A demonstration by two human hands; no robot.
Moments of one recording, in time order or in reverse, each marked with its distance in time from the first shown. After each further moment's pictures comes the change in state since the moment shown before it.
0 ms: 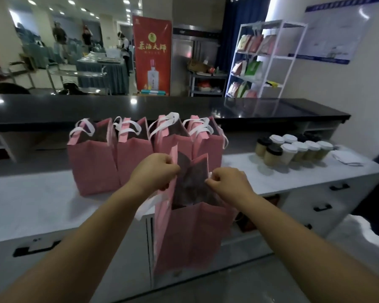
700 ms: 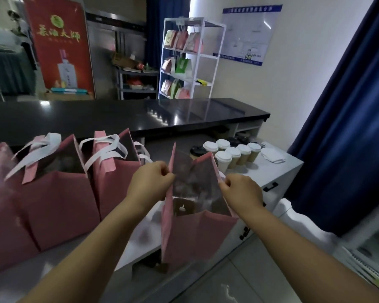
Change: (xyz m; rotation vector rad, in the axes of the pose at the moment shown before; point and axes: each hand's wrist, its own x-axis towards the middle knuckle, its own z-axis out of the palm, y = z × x) left_hand 0.197 0.092 0.213 -0.023 -0.080 0.269; right_hand 0.096 0.257 -0.045 -0.254 0.259 0.448
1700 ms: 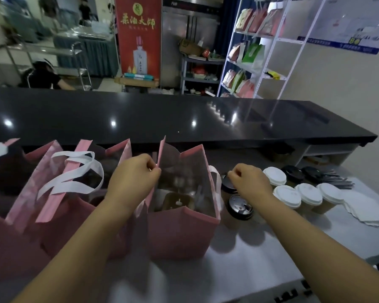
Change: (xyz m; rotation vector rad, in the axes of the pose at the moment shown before) left_hand 0.208 -0.042 0.068 0.317 0.321 -0.269; right_hand 0.312 0.034 0.150 0.241 -0.255 -0.261
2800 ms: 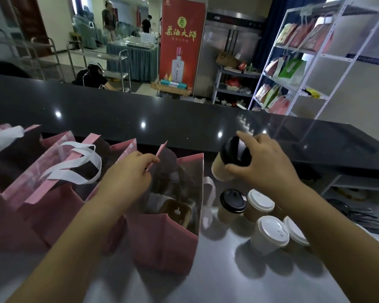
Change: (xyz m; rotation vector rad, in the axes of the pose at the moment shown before) left_hand -0.001 0.029 0.010 0.196 0.006 -0.053; right_hand 0.045 -0.011 -0.079 -0.072 0.036 -0.467
